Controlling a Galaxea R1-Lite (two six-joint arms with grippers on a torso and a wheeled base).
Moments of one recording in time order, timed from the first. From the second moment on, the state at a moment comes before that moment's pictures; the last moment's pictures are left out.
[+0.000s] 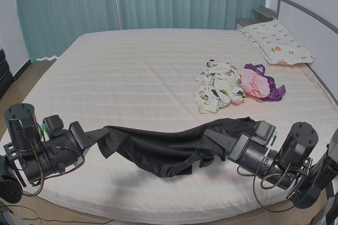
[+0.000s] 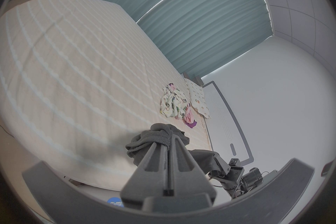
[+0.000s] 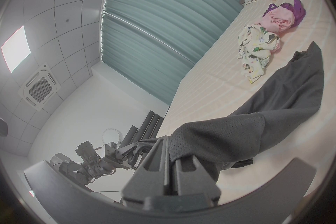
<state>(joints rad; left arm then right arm) -0.45 1.38 -0.37 -0.75 -0.11 -0.93 0.74 1.84 -0.30 -1.55 0.03 0.88</state>
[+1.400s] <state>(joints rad) -0.46 1.32 -0.28 -0.75 -0.10 -0.93 0.76 1.69 -0.11 -1.55 0.04 0.81</state>
